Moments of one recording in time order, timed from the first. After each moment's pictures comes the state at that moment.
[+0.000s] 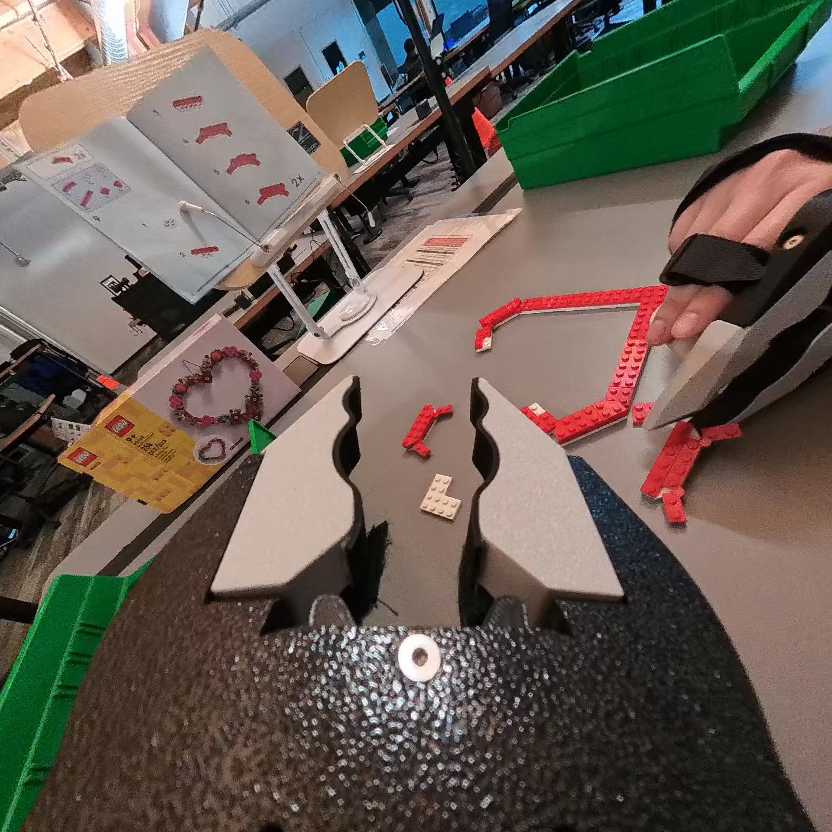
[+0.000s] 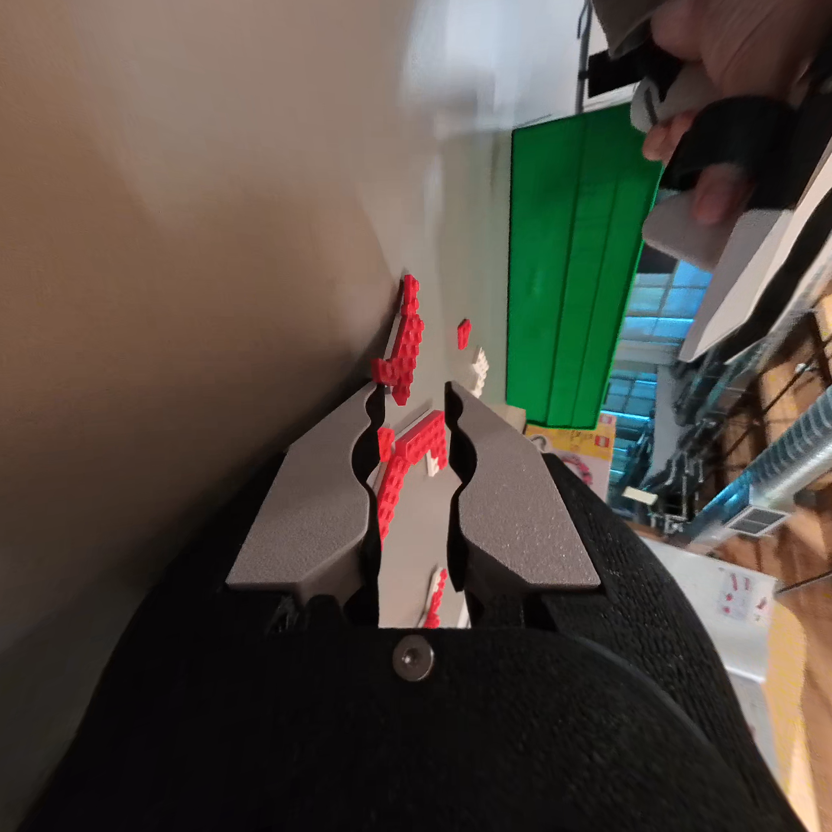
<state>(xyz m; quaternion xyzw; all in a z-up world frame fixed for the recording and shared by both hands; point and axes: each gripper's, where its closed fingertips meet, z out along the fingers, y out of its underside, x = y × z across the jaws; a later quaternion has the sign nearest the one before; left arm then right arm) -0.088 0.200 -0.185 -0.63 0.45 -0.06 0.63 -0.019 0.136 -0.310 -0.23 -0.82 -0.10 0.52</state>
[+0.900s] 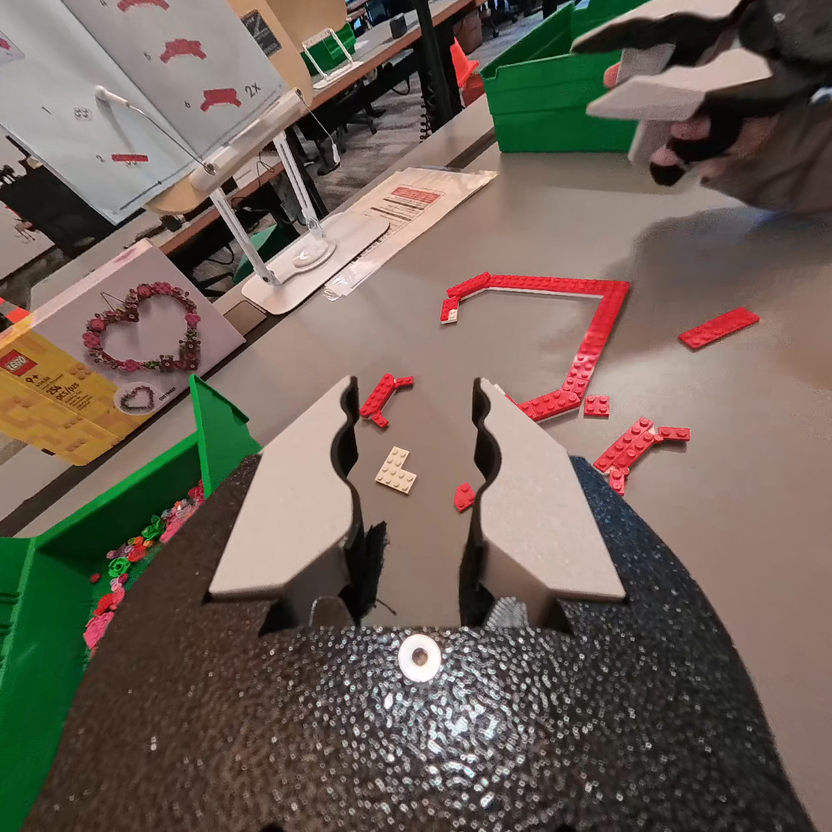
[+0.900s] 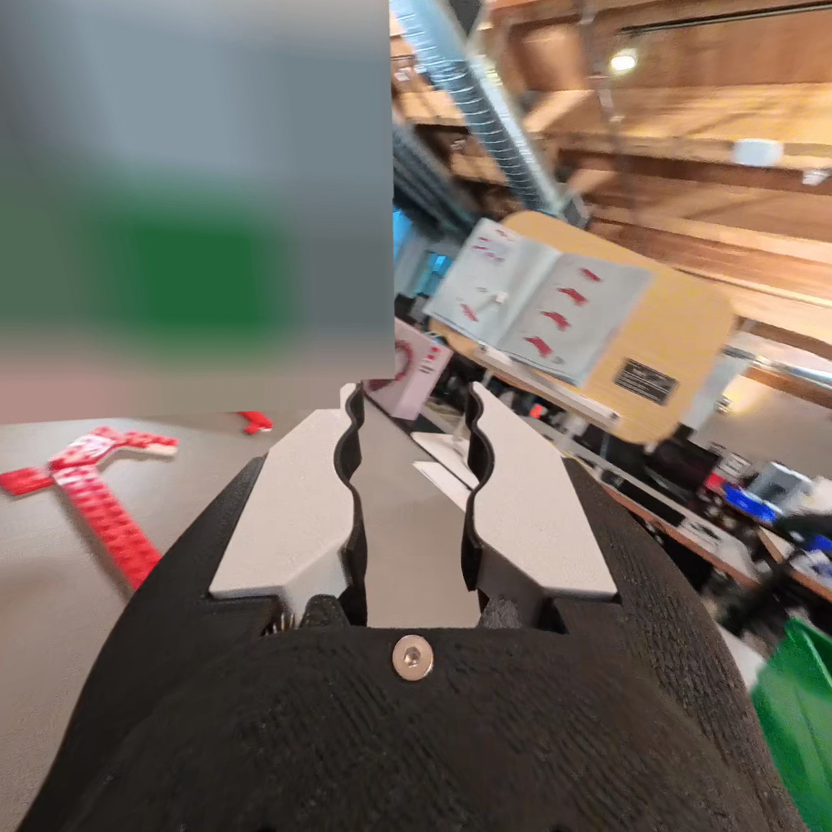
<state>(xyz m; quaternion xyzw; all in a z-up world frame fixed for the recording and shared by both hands) -0.085 0.196 -0.199 -0.70 0.43 -0.11 0.57 0.147 0.243 -0.173 -0.49 -0.37 0.13 0.78</state>
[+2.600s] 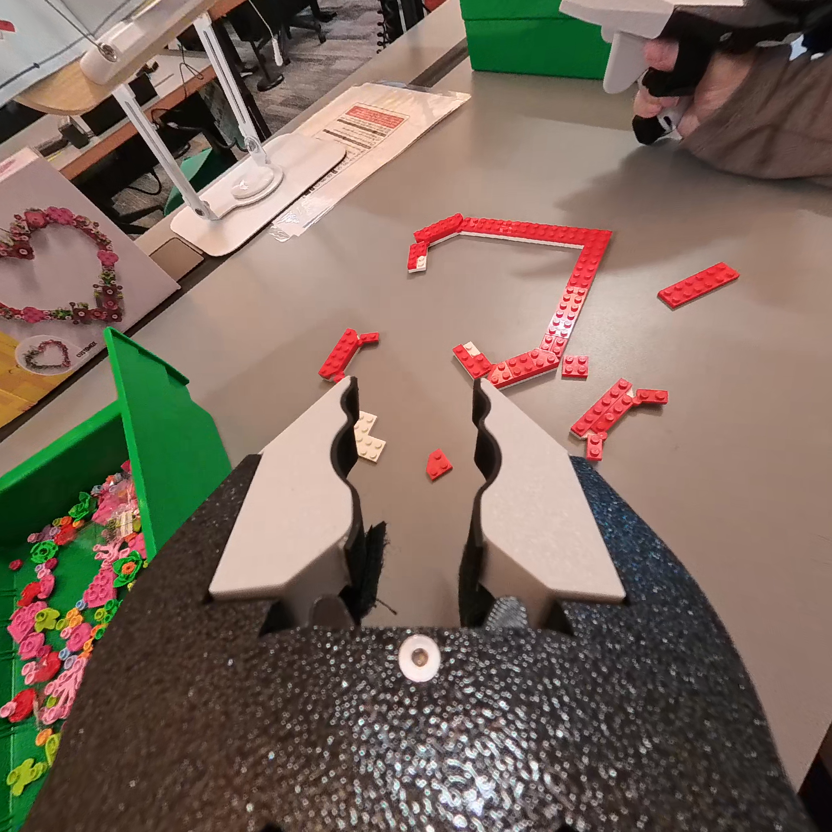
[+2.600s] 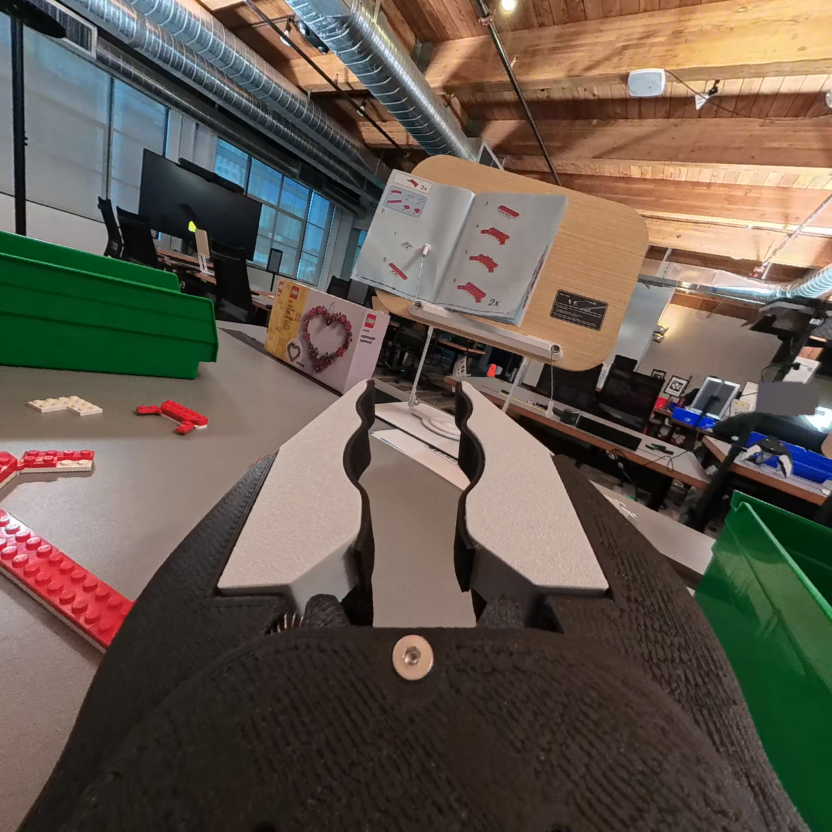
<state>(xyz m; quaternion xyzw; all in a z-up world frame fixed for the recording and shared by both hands) -0.083 0.195 -0.229 -0.74 0.44 -0.13 0.50 0.182 0.269 -0.188 -0.54 -0.26 0.11 0.79</state>
